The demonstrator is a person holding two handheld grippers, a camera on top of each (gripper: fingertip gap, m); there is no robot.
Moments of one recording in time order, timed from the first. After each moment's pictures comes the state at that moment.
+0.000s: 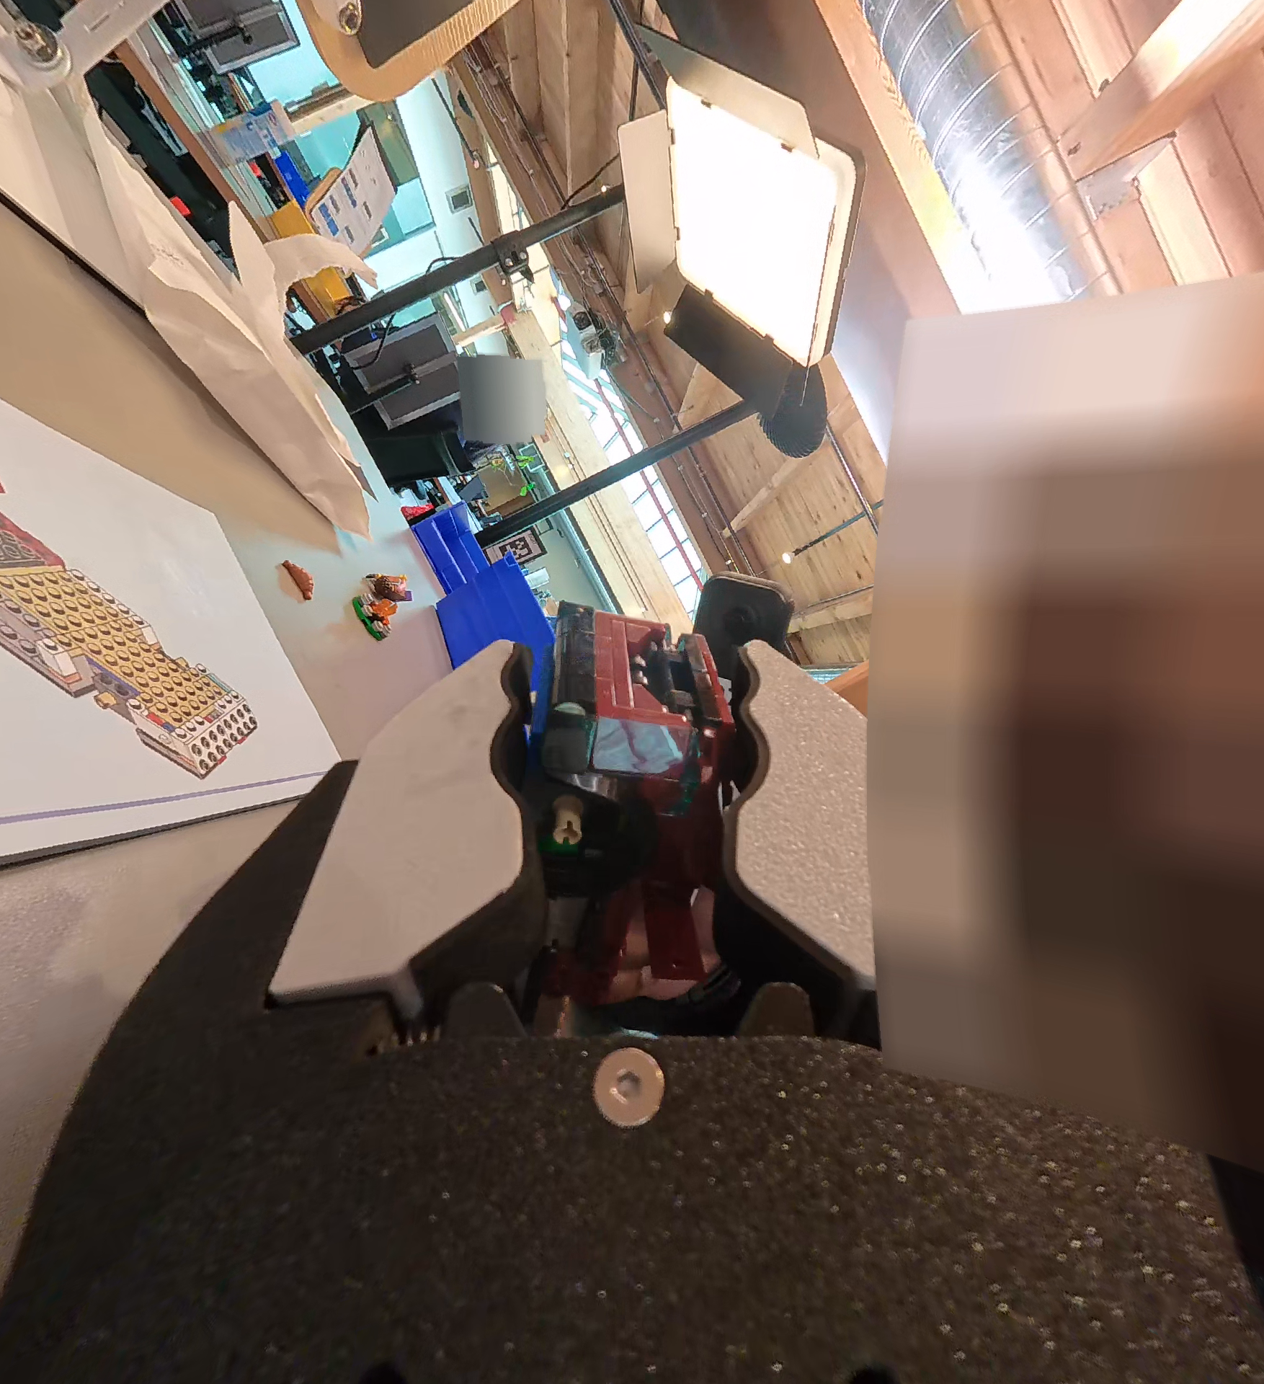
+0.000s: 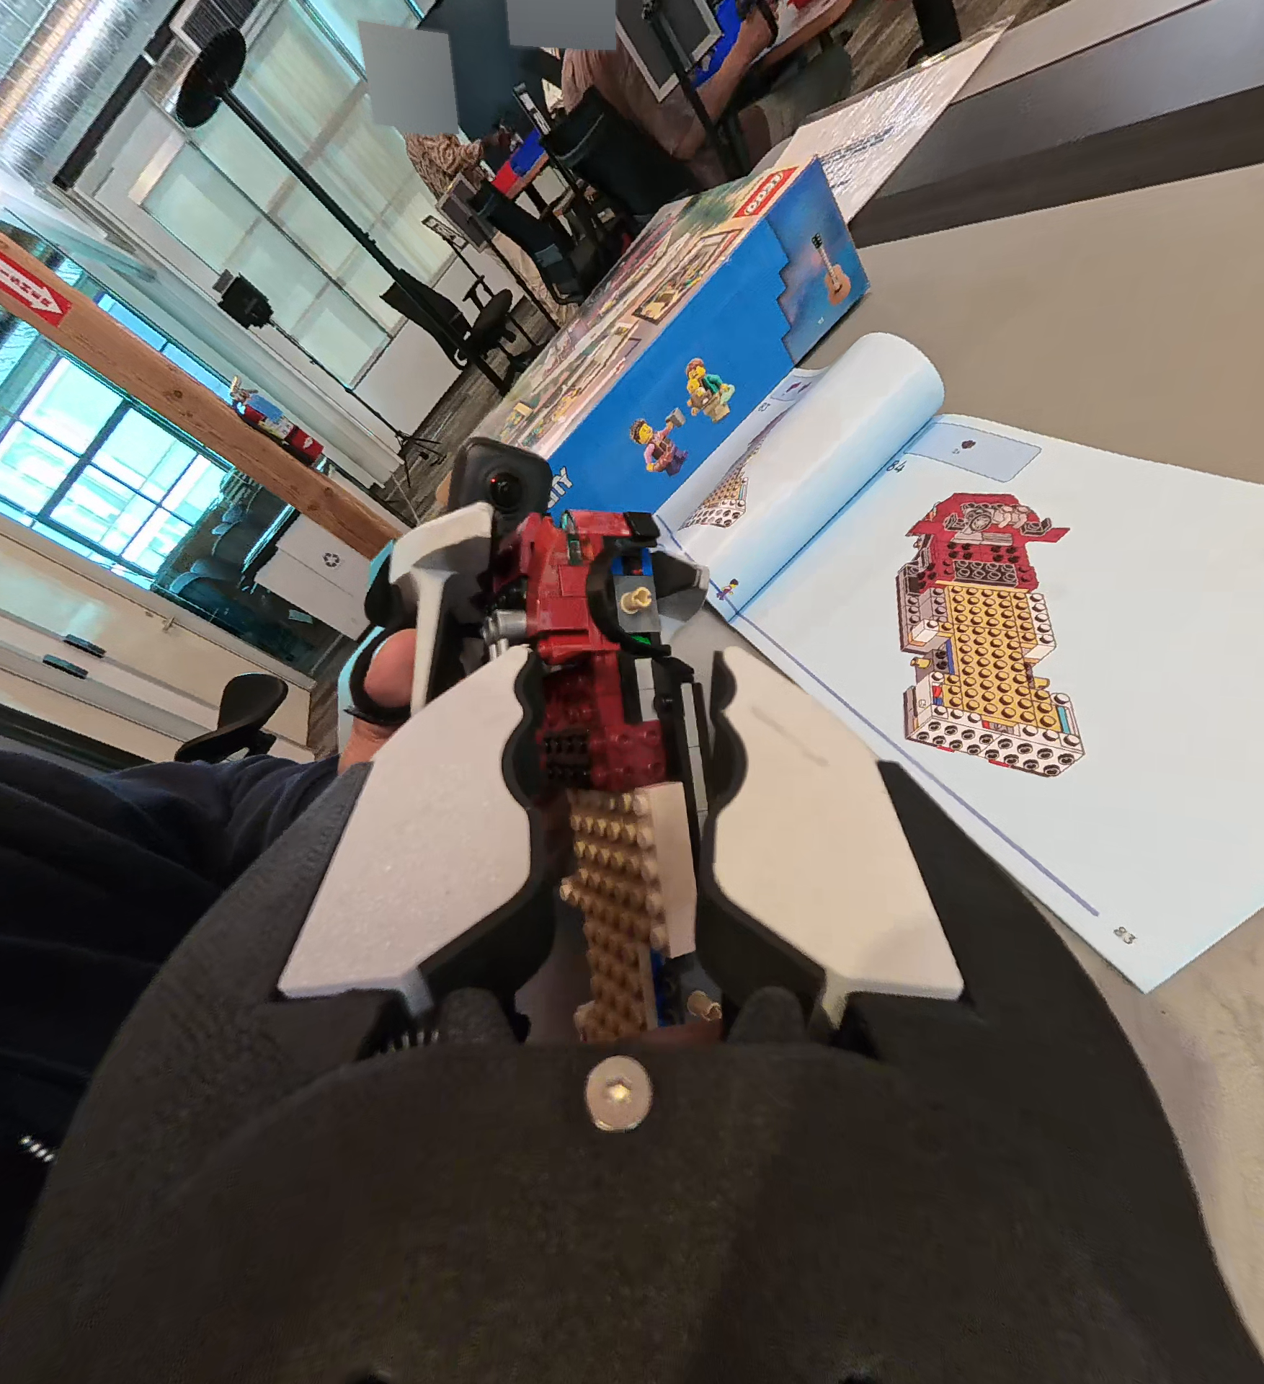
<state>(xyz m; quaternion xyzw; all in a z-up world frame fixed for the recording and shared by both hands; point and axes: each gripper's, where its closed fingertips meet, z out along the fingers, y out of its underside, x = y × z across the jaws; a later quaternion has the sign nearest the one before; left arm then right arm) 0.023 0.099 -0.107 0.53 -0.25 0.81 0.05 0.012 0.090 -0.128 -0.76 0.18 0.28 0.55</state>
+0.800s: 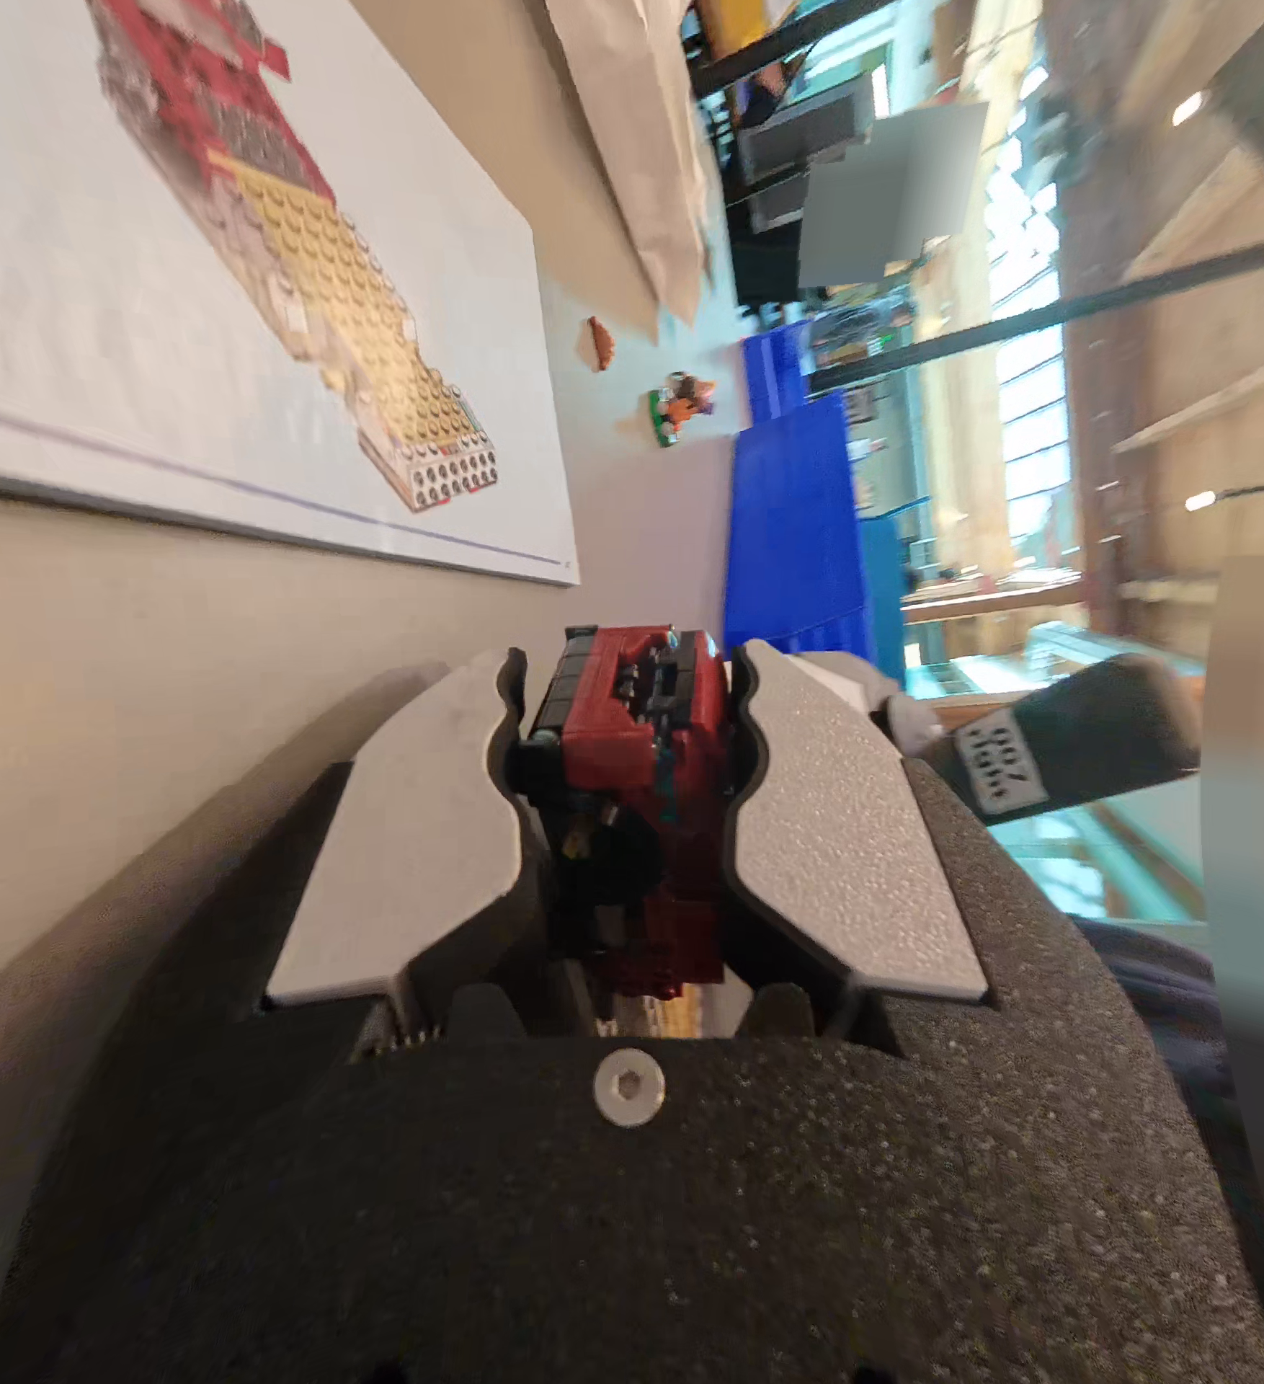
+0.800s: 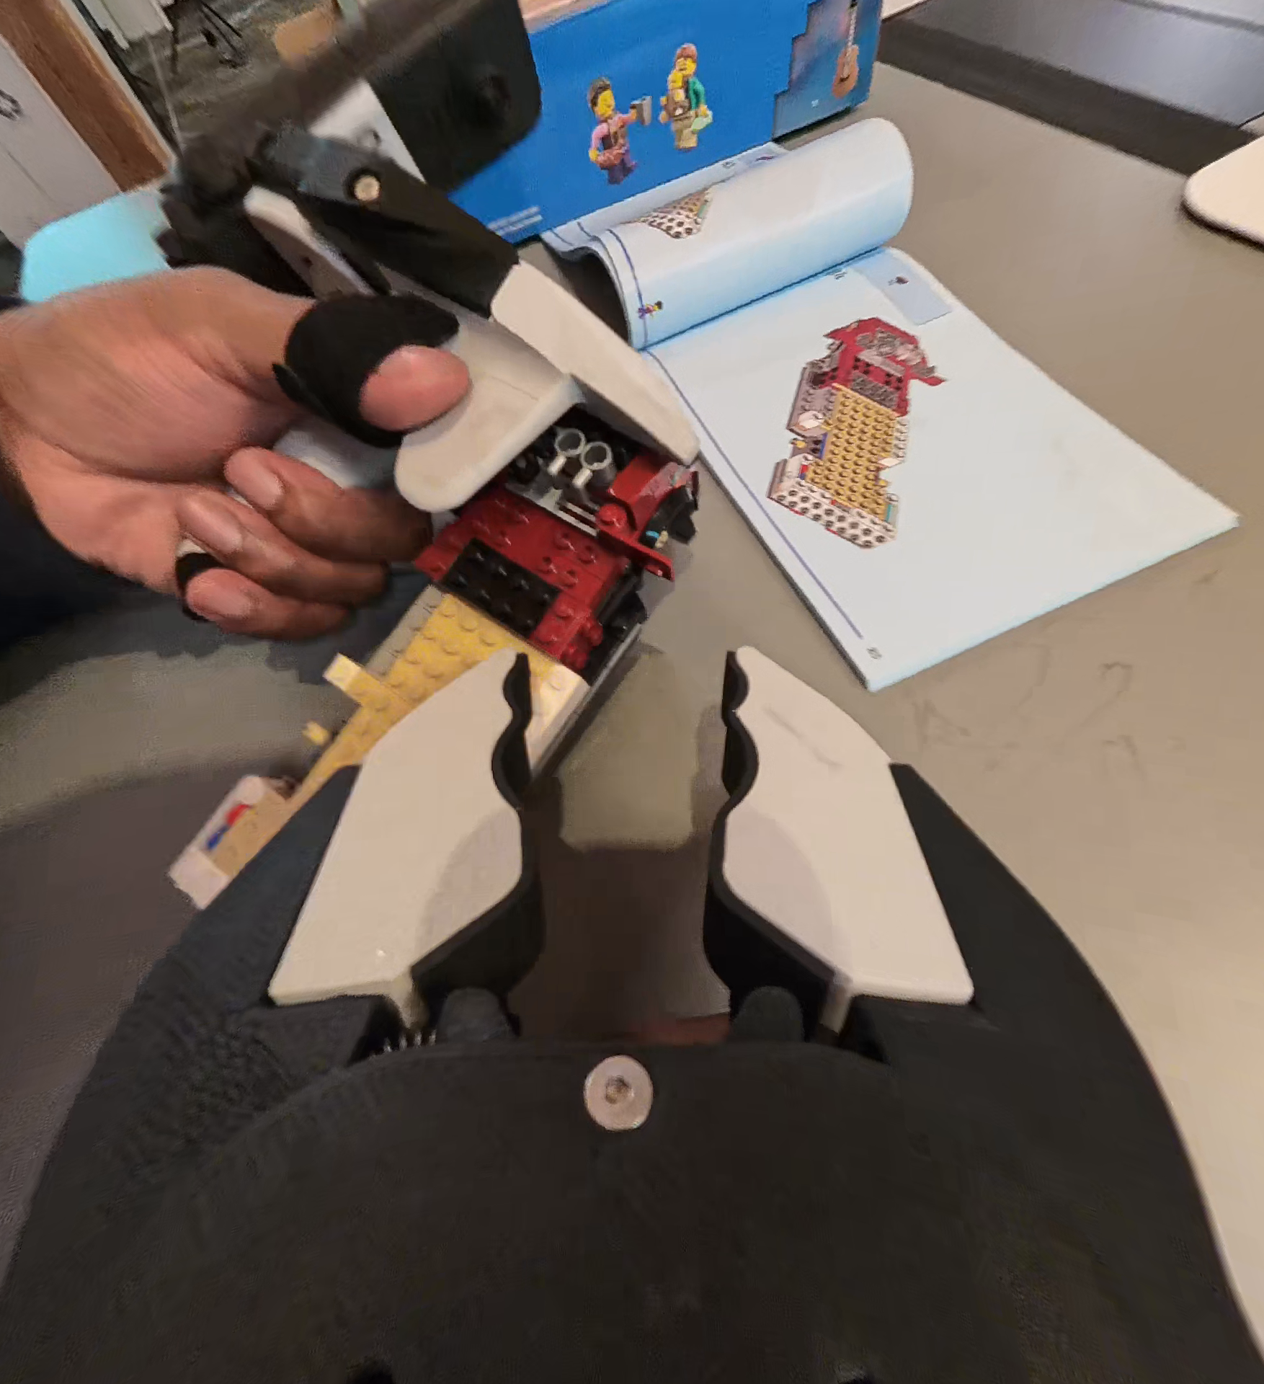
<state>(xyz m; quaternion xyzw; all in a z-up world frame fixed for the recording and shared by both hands) 0.033 0.054 -0.187 0.73 -0.32 0.60 0.06 0.015 0.010 -0.186 -0.86 0.00 0.10 0.50</state>
